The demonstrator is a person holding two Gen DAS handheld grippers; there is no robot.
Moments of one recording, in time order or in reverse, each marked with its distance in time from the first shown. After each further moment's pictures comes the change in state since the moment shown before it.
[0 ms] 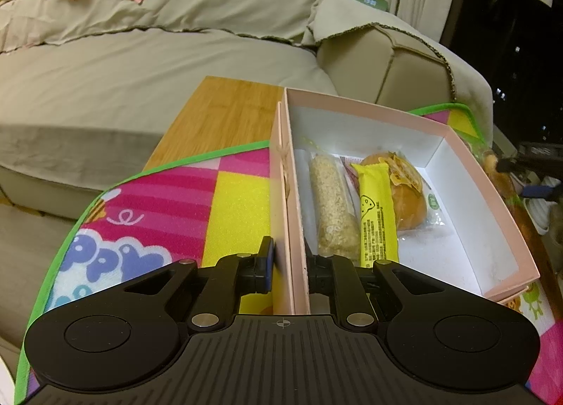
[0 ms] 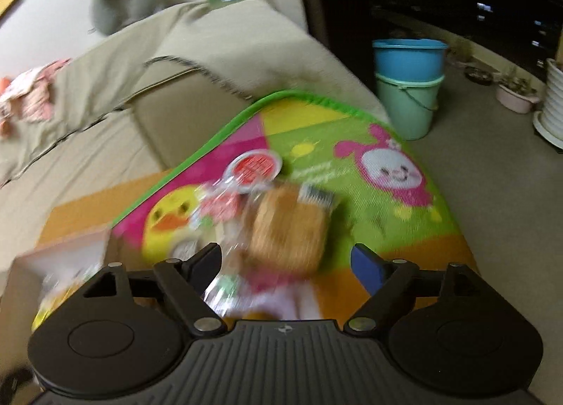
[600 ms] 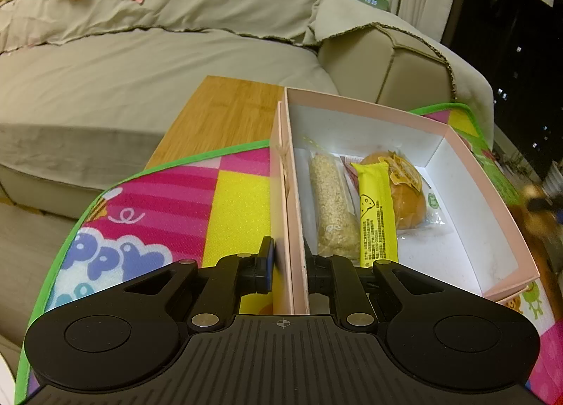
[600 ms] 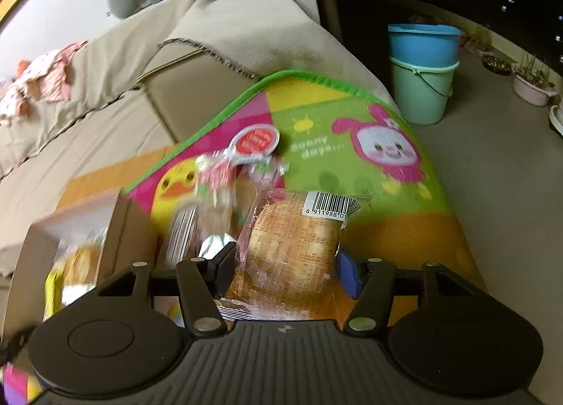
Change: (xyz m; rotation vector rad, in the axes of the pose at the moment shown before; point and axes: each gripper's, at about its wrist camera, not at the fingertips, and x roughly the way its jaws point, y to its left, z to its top) left arm -0.001 0.000 -0.002 -0.002 -0.001 0.002; right arm -0.040 -0.025 -0.021 -0.056 0.075 0.095
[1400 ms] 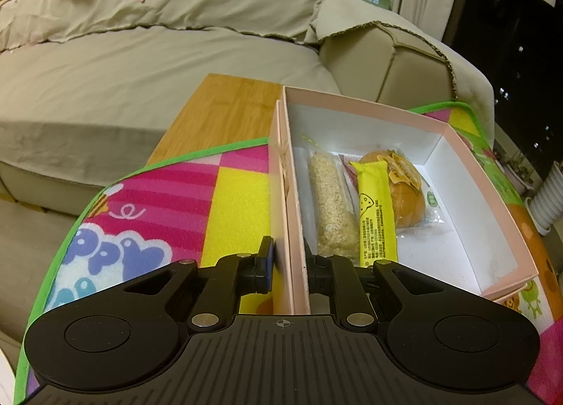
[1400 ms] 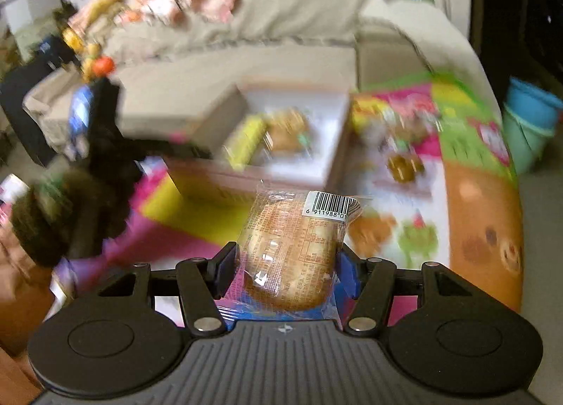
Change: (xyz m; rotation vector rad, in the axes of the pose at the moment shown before) left arm -0.002 -0.001 -0.001 -0.006 0.005 0.006; right arm -0.156 0.104 -0.124 -0.412 0.005 0.276
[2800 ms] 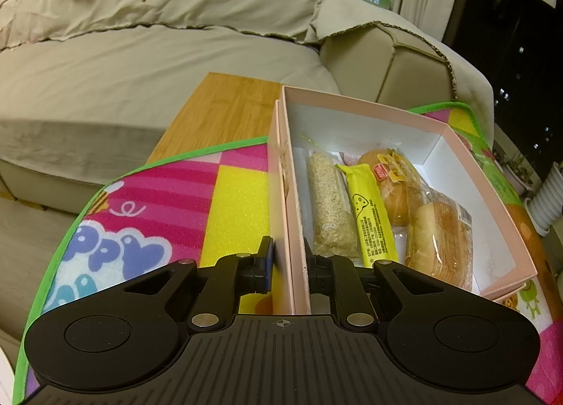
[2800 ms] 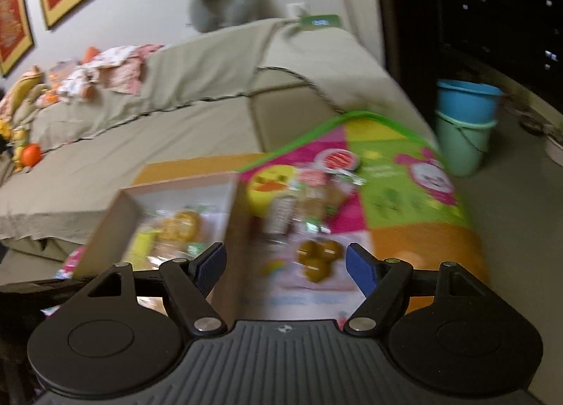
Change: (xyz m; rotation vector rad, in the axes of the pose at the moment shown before) left arm -0.005 -0.003 0.000 -0.007 0.005 0.000; right arm 0.058 -0.097 0.050 0.235 -0.132 -0.219
